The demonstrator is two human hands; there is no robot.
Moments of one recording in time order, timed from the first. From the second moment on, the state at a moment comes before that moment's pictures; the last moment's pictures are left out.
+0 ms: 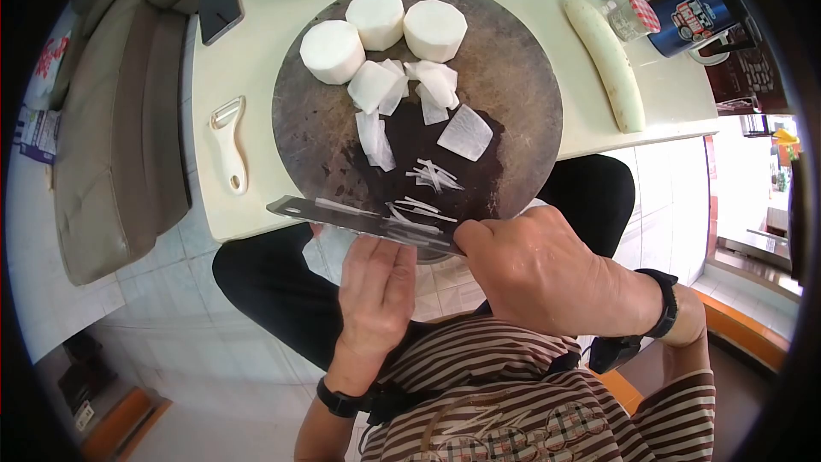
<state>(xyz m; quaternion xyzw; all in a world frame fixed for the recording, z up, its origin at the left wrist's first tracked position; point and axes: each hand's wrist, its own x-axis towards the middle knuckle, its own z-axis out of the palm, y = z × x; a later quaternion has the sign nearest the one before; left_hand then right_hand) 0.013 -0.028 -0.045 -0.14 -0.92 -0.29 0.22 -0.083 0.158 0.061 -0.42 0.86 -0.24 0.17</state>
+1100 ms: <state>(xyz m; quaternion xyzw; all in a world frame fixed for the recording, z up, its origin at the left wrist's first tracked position) 0.003 -0.022 -0.034 -0.14 -0.93 -0.26 0.22 -0.083 0.173 0.062 -0.39 0.87 -0.25 0.17</state>
